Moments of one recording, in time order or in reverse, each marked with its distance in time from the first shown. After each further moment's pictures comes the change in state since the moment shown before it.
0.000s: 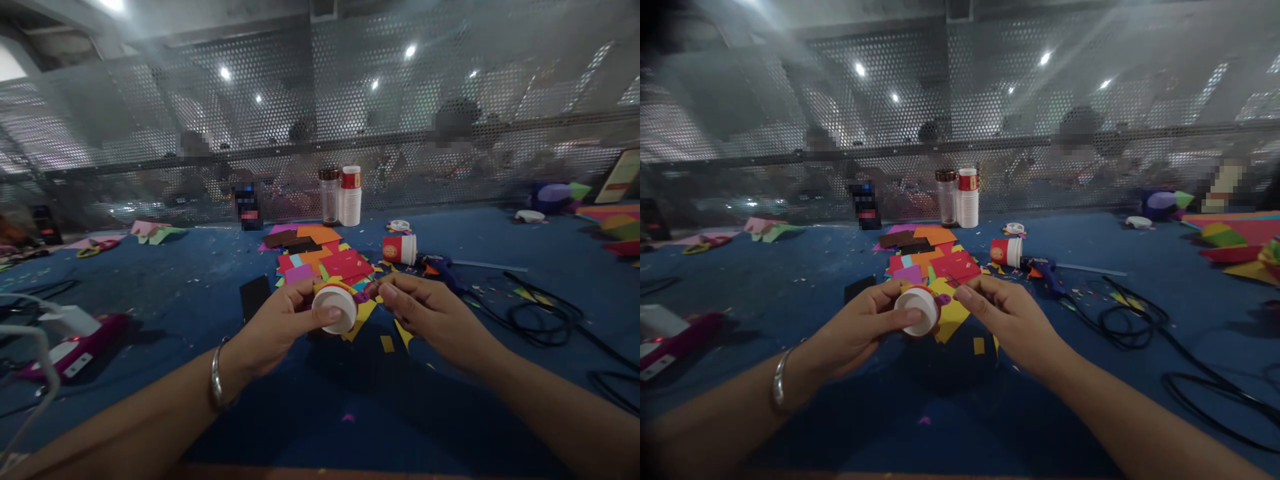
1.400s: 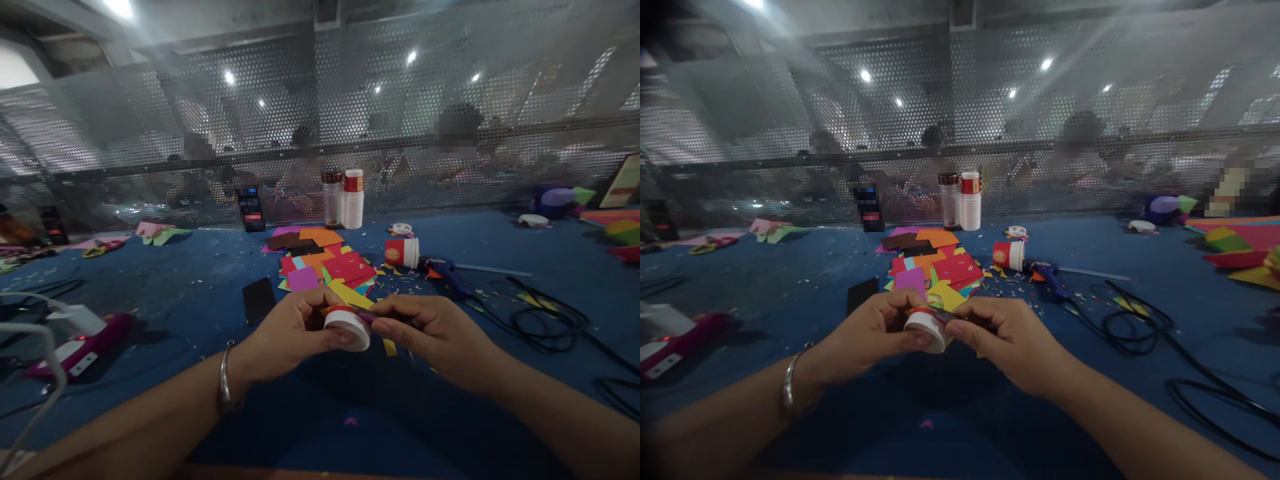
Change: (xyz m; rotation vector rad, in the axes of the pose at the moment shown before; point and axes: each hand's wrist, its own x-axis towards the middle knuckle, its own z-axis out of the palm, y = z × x) left_hand -0.001 -0.001 0.005 0.083 -0.137 0.045; right_hand -0.008 -0.002 -0.003 -0.154 -0.177 -0.113
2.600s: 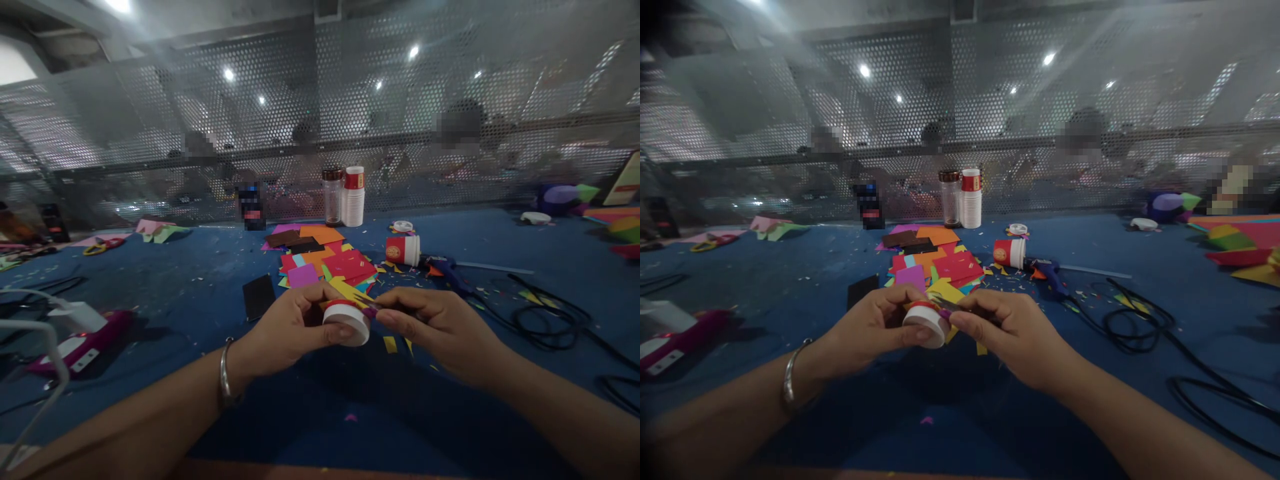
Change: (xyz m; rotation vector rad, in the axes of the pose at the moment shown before) left_hand 0.000 -0.001 -0.004 0.026 -0.022 0.062; right_hand 0.000 -0.001 -0.002 -0.009 0.059 0.023
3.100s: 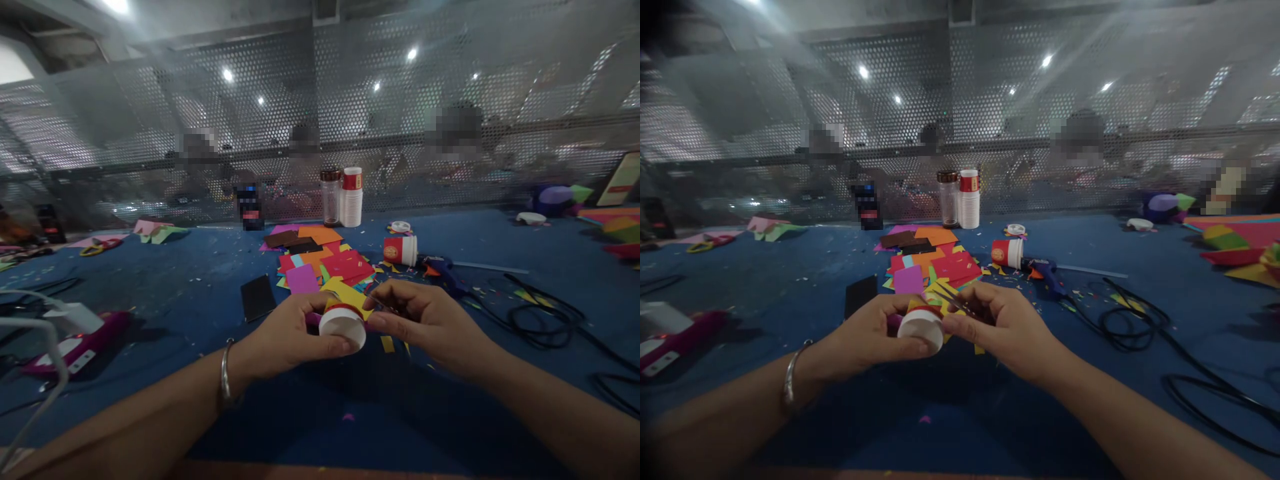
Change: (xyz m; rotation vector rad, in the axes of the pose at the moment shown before) left_hand -0.002 0.001 0.000 0.293 -0.014 -0.075; right_hand 0.006 0.002 0.006 0.231 -0.031 0.094
